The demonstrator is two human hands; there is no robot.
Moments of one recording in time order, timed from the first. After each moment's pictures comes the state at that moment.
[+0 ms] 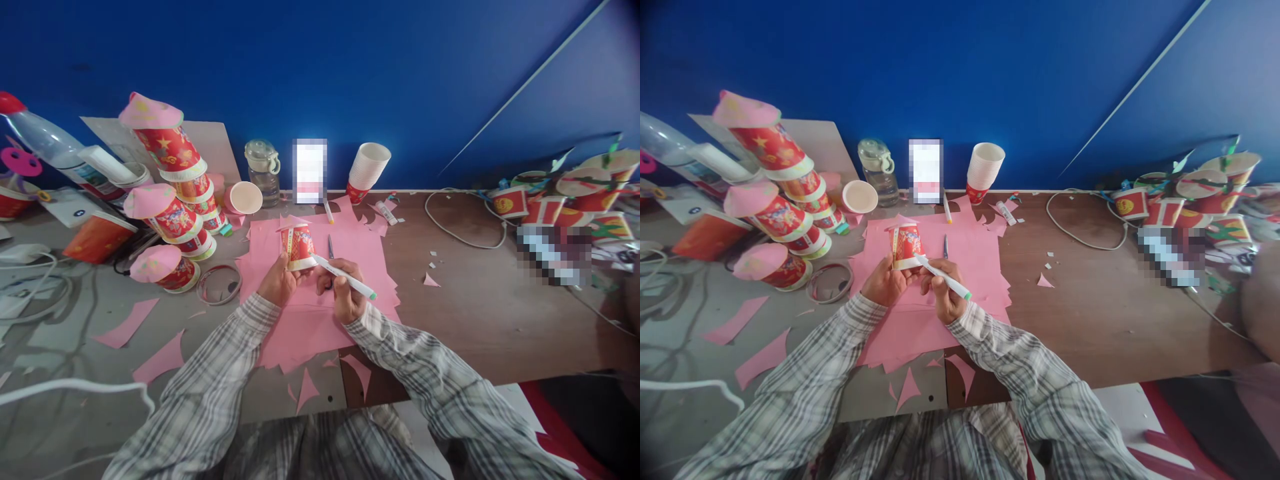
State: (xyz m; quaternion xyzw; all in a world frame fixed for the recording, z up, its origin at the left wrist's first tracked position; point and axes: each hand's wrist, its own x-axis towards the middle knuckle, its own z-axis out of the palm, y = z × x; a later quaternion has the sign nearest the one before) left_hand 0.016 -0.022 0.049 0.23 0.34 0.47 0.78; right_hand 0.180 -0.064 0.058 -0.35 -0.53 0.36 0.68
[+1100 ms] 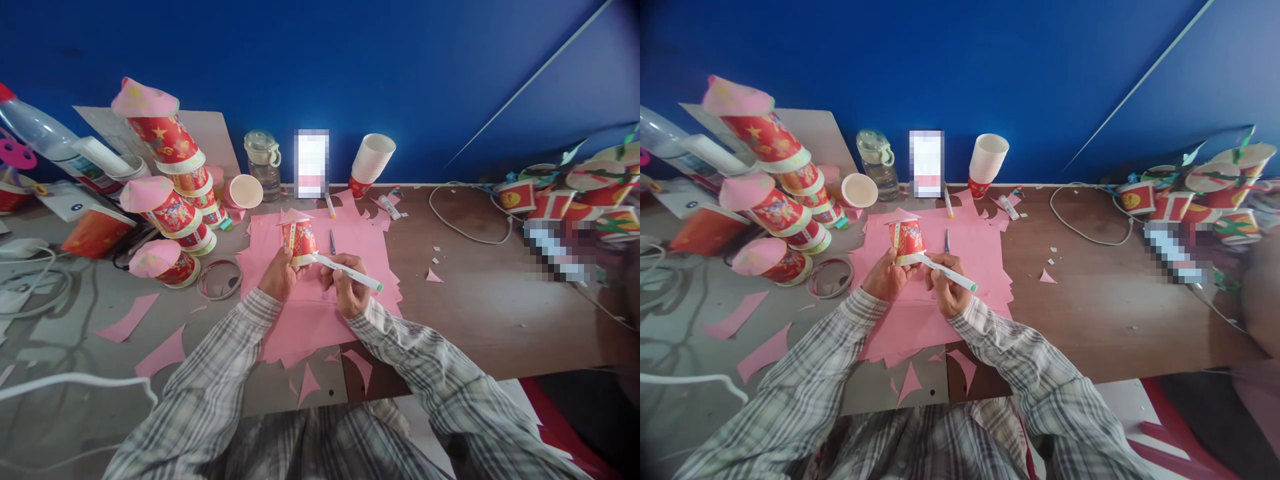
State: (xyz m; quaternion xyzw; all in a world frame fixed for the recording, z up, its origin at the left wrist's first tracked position) left_hand 0.018 -0.022 0.045 0.24 0.34 0.51 0.75; right_hand 0.182 -0.060 0.068 -0.34 -0.54 0.37 0.68
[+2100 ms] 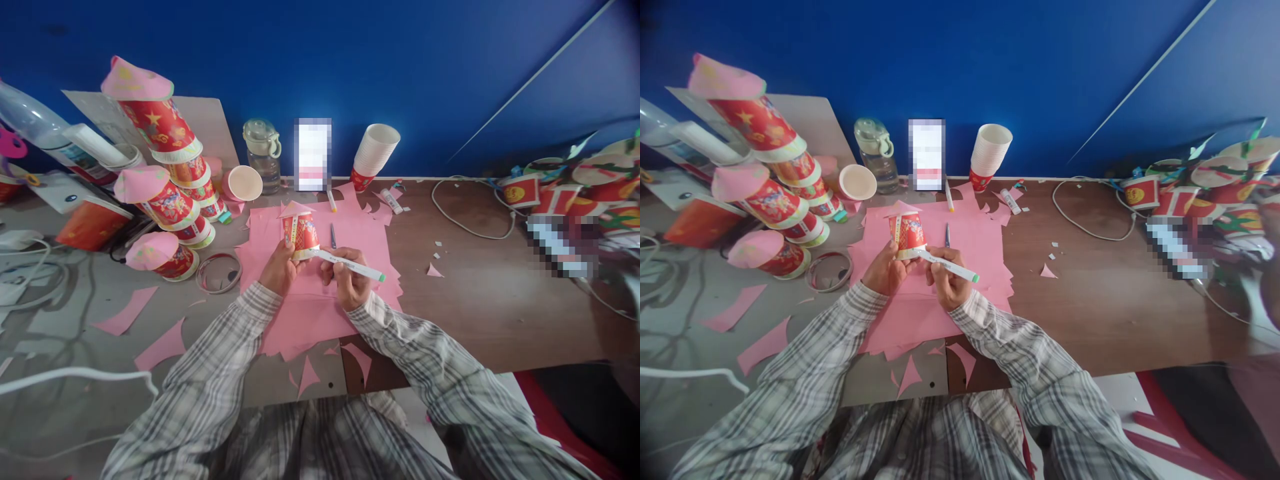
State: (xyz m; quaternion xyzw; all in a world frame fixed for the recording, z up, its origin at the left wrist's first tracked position) left_hand 0.021 -0.025 0.052 0.25 0.33 0.52 0.74; right_hand 0.185 -0.059 0.066 -0.32 -0.55 0.37 0.68
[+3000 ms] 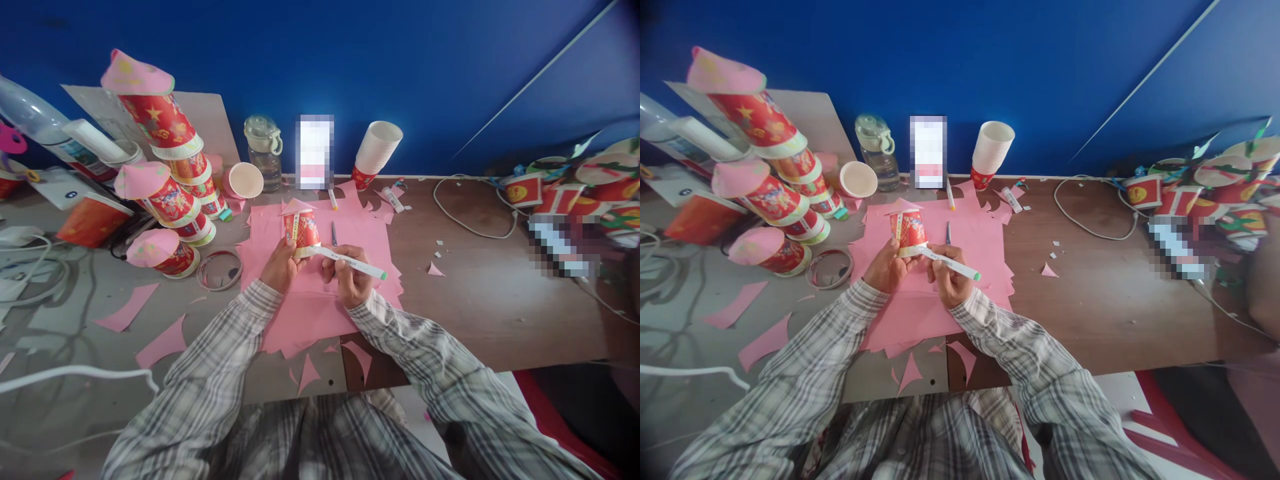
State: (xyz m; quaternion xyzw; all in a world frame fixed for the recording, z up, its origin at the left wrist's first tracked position) left_hand 0.022 -0.025 0.051 0.25 0.34 0.52 0.74; right_hand 0.183 -0.056 0.060 -0.33 -0.55 0.34 0.68
